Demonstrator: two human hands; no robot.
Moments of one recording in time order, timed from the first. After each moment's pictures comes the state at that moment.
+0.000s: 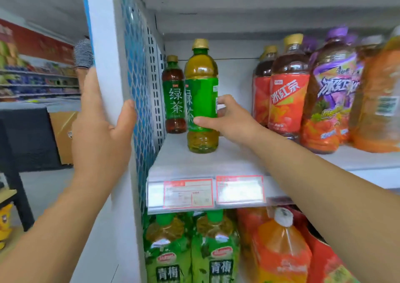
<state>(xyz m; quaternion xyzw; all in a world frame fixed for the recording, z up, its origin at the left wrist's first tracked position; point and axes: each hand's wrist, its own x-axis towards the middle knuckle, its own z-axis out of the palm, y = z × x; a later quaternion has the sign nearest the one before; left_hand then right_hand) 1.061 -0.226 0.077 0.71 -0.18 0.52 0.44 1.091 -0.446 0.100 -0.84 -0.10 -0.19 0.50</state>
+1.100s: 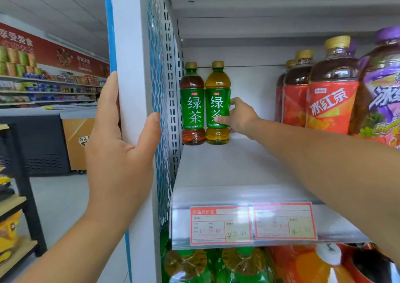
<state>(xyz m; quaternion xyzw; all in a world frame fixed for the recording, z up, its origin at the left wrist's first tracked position) 1.065 -0.225 0.072 0.67 -0.24 0.52 0.47 1.211 -0.450 0.119 -0.89 0.01 -0.24 0.40</state>
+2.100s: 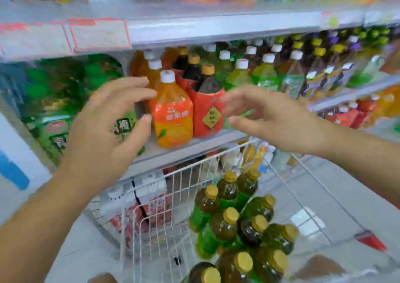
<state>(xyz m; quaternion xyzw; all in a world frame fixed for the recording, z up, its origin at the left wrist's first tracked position) 0.928 -0.319 -0.080 0.74 -0.47 0.25 0.41 0.802 -0.574 -0.055 -0.94 -0.02 -0.15 0.31</state>
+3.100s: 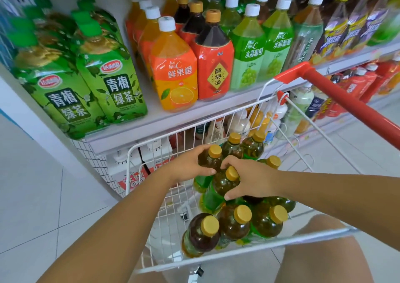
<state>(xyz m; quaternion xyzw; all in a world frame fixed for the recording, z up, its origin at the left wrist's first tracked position) 0.921 -0.401 -0.277 0.78 -0.33 -0.39 0.37 0.780 -0.547 -0.243 -0.94 0.08 0.19 0.25</state>
